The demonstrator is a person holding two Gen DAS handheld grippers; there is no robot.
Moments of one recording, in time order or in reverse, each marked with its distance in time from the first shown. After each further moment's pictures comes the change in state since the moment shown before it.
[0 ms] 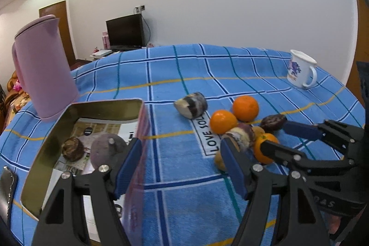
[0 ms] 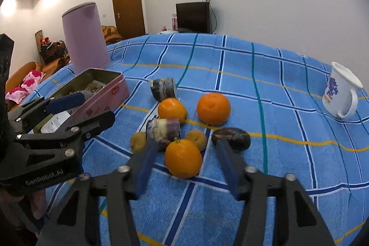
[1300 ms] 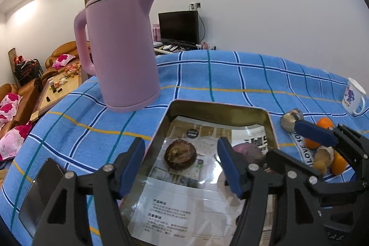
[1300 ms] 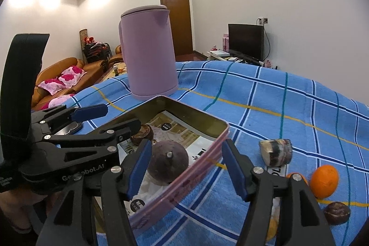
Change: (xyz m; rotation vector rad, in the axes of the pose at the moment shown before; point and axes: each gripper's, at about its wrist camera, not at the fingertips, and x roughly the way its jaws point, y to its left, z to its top) left arm -0.011 0.132 0.000 -0.167 -0.003 0.259; right arm 0.047 0.123 0.054 -0.150 -0.141 0.250
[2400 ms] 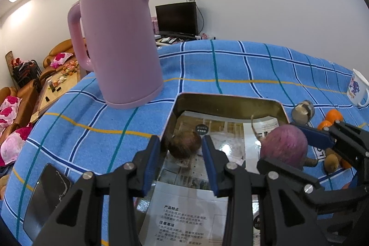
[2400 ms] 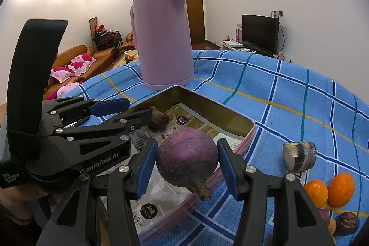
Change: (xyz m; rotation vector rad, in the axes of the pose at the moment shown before) left arm 0.022 0.010 0.001 0.042 0.057 0.010; right arm 0.027 0.015 0.006 -0.040 0.081 0.077
